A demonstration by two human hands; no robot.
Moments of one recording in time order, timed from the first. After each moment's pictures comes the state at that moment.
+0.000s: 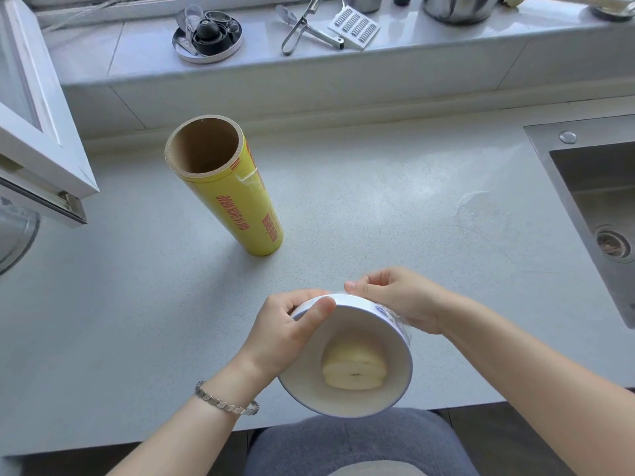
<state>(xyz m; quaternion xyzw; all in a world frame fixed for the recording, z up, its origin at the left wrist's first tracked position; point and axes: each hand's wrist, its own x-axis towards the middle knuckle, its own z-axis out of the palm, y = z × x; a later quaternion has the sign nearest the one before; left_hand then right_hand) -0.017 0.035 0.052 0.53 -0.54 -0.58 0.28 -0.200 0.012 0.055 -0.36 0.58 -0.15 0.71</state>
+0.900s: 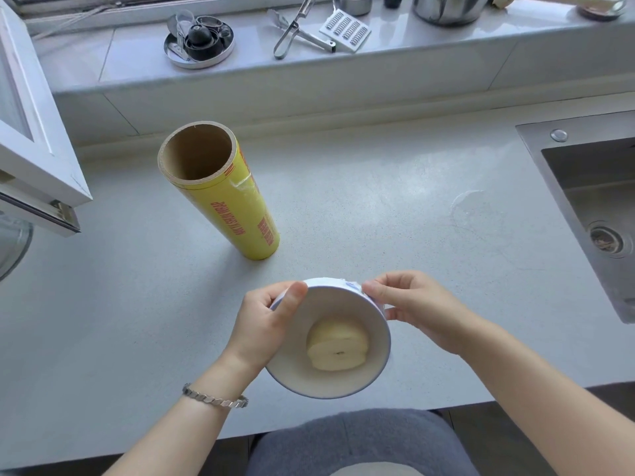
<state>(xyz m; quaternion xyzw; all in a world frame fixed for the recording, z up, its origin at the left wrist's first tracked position) -0.009 0.023 0.052 0.57 -0.51 -0.56 0.32 -0.213 0.032 0.065 -0.36 0.56 -0.27 0.70</state>
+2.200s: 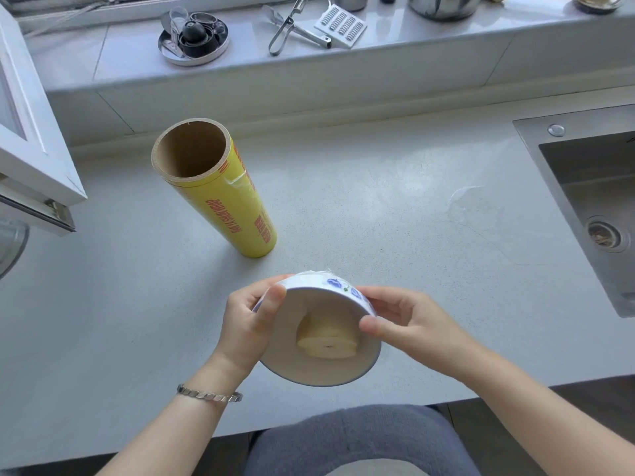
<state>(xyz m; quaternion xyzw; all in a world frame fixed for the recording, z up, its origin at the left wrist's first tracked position) 0.000 0.026 0.047 0.53 -0.50 -0.56 0.39 -0.208 0.062 0.071 -0.45 0.53 -0.29 0.65</state>
